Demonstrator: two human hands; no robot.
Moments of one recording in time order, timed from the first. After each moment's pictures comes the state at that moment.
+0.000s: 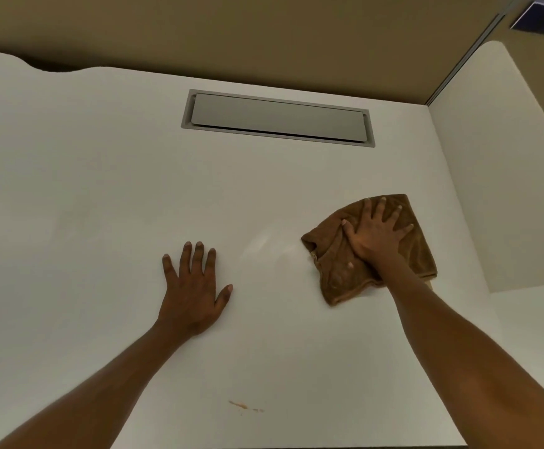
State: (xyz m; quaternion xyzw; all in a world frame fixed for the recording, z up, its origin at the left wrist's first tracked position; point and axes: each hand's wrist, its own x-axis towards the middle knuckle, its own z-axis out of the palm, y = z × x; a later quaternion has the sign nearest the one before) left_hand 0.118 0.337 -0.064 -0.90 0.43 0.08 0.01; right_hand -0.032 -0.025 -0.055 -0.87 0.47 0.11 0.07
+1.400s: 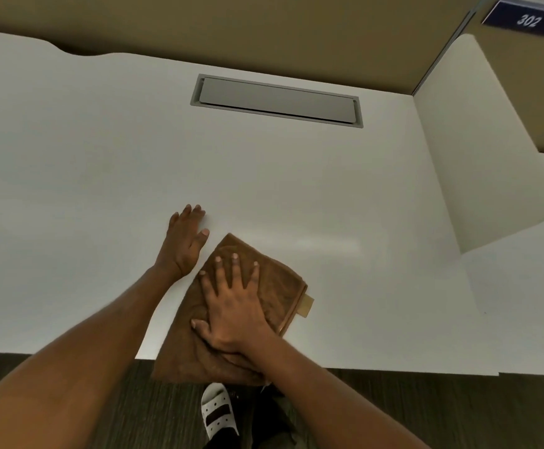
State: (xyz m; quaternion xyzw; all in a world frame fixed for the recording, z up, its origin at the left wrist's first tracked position) left_hand 0.116 0.371 -0.062 -0.87 0.37 0.14 -0.29; right_hand -0.069 0.316 -0.053 -0.99 0.09 0.07 0.06
